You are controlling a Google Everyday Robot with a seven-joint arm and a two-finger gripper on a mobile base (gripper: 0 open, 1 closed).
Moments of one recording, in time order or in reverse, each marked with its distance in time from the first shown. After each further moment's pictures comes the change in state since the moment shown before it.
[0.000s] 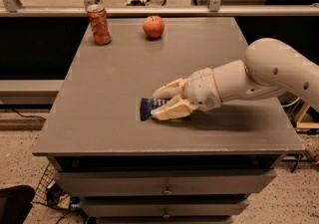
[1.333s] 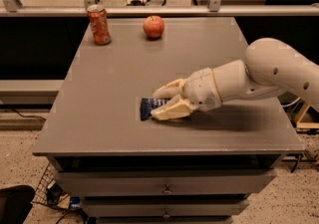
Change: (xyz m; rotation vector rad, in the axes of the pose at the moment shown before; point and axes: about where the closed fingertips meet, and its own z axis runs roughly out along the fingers) arm 0.000 0.000 0.000 0.000 0.000 0.000
